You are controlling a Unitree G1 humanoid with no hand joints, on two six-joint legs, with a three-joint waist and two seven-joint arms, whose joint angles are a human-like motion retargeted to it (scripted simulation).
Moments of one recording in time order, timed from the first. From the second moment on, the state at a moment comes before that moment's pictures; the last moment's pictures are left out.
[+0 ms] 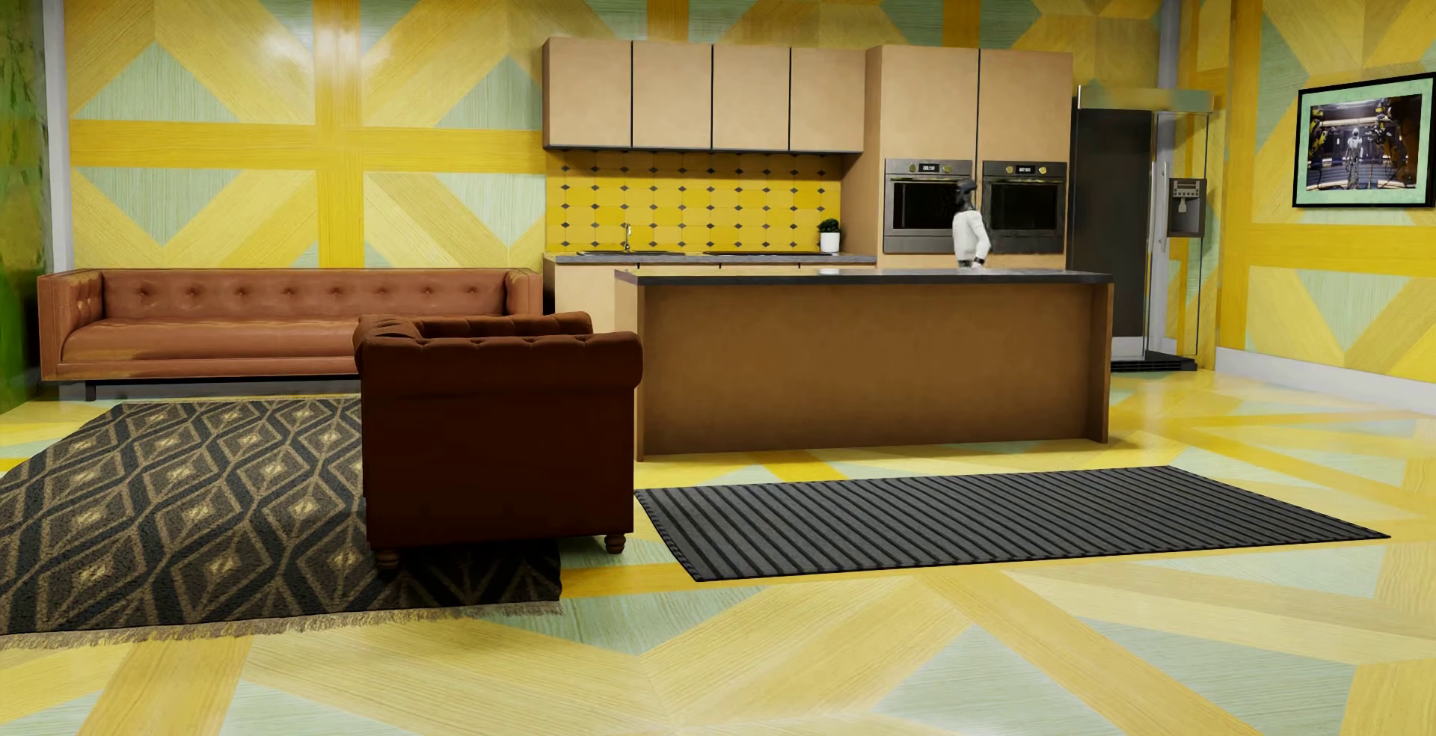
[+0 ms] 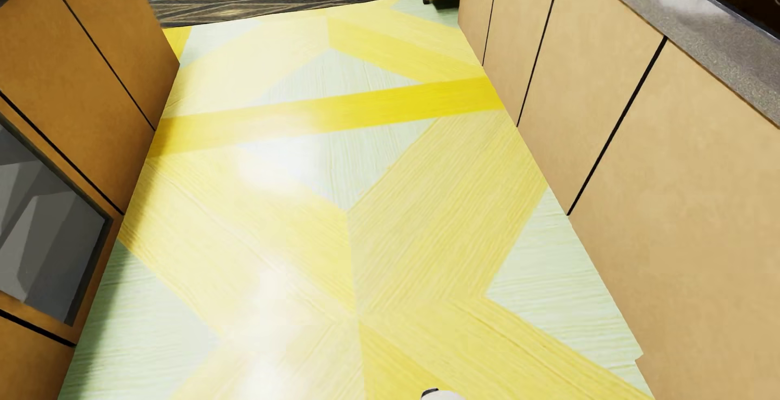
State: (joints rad) body 0.07 -0.49 -0.11 0.16 0.19 0.16 0.00 0.00 0.08 1.17 0.73 0.25 0.29 0.02 0.22 0.35 -0.36 0.00 0.00 -0.43 0.66 0.84 0.94 0.00 0.00 0.00 0.00 0.00 0.00
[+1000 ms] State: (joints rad) body 0.19 -0.53 -0.12 0.17 0.15 0.18 0.00 0.00 0.05 1.07 0.72 0.27 0.35 0.11 0.23 0.36 -0.37 0.00 0.00 -0.34 0.61 0.82 0.97 0.00 0.00 0.00 0.00 0.00 0.00
